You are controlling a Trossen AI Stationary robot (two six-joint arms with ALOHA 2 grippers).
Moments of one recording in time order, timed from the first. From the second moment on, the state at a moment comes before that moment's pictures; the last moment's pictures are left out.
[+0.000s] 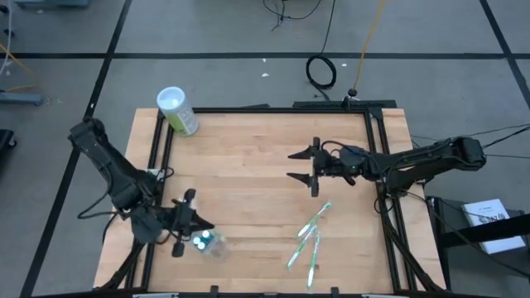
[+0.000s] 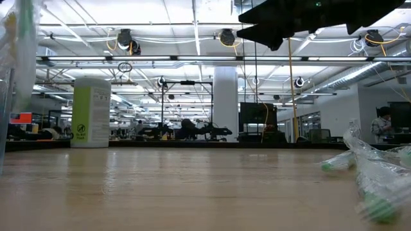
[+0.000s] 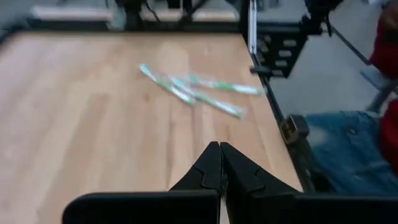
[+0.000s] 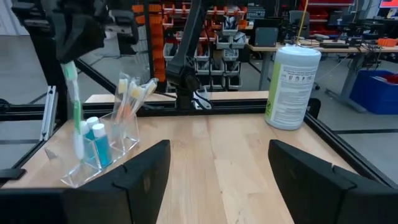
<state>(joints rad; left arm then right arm) -0.83 1.10 0.92 -0.40 -0.60 -0.46 0.01 1.17 0.60 0.49 0.08 0.01</state>
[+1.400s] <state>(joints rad) -0.74 1.19 0.92 -0.38 -0.38 -0.65 0.01 1.17 0.60 0.44 0.08 0.04</state>
